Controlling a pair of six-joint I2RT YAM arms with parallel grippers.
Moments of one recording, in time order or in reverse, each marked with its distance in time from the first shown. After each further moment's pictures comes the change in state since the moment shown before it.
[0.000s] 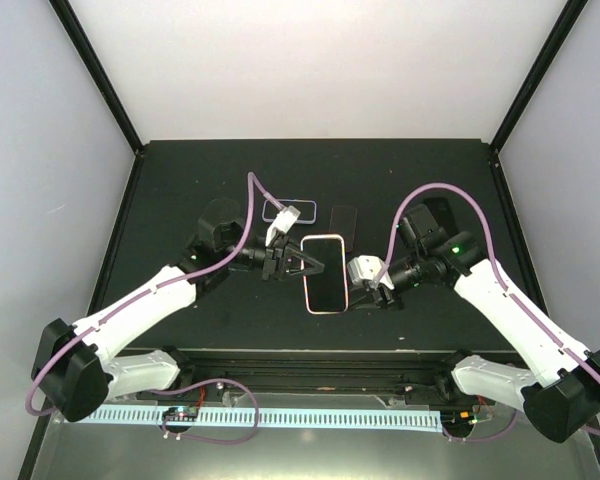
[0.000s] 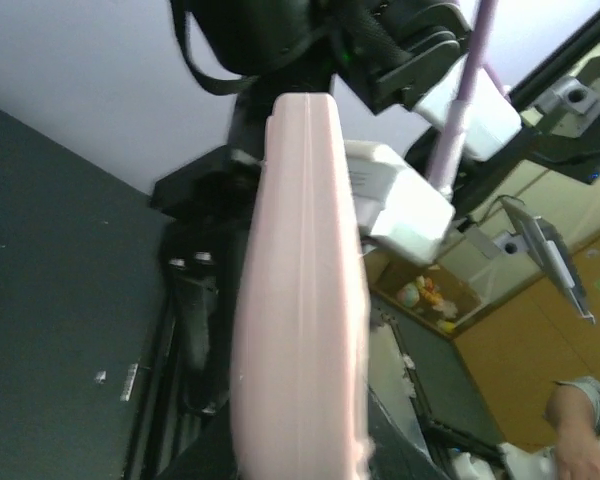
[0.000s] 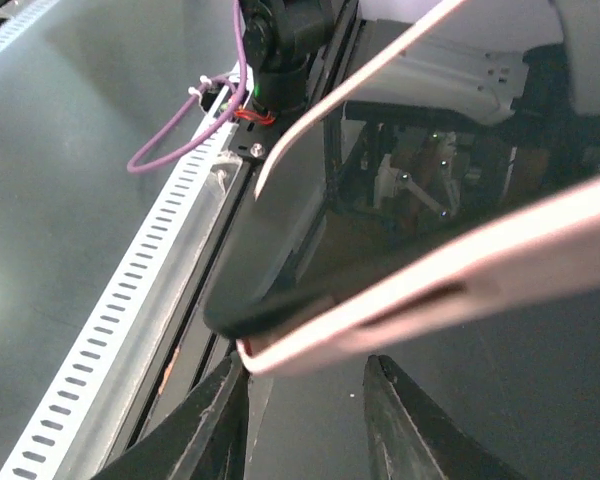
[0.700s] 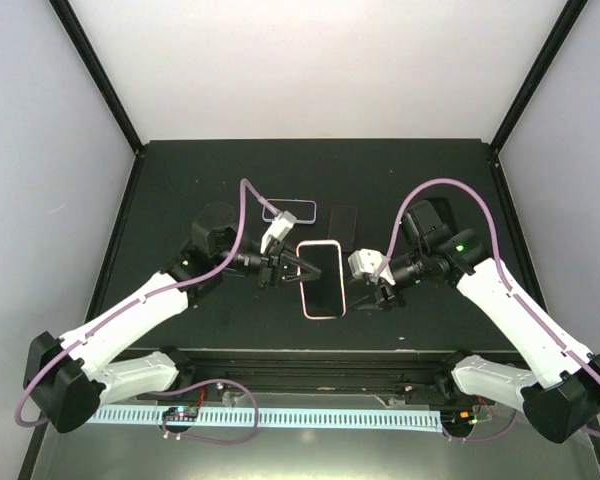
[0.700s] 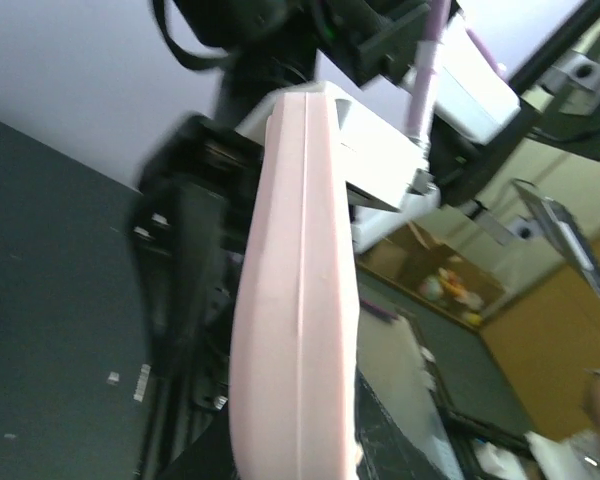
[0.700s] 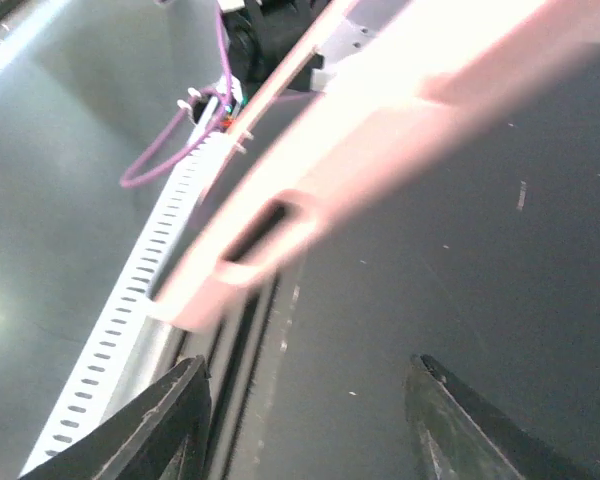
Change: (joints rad) left arm -0.019 -0.072 0.002 -0.097 0.015 0.089; right arm -0.009 0.004 0.035 -0.012 0.042 0.049
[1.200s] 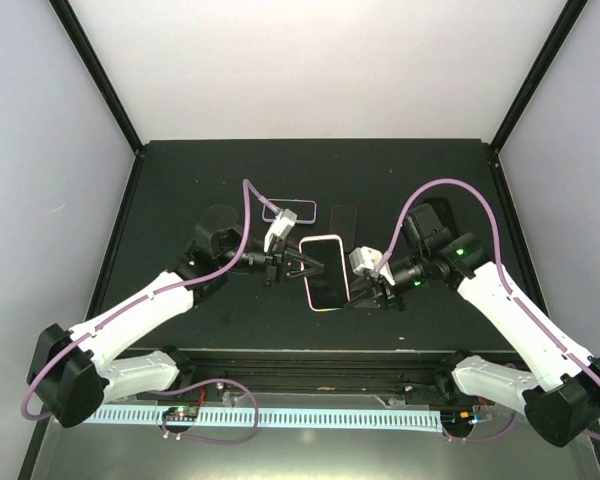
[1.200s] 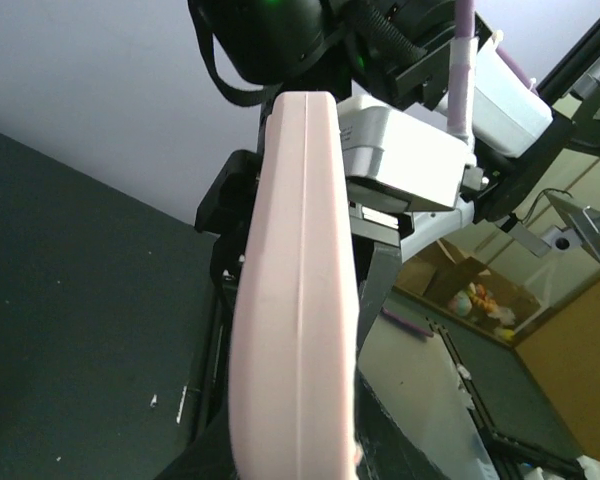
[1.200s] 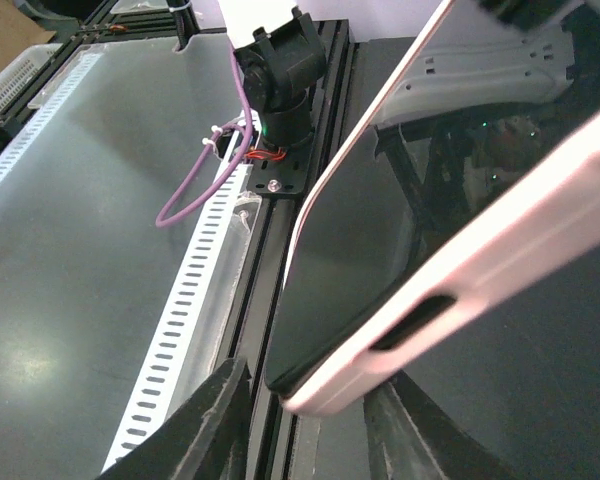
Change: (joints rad) left arm 0.006 0.023 -0.043 0.117 -0.100 0.034; right arm 0.000 -0.025 -0.036 0.022 -0.093 0.156
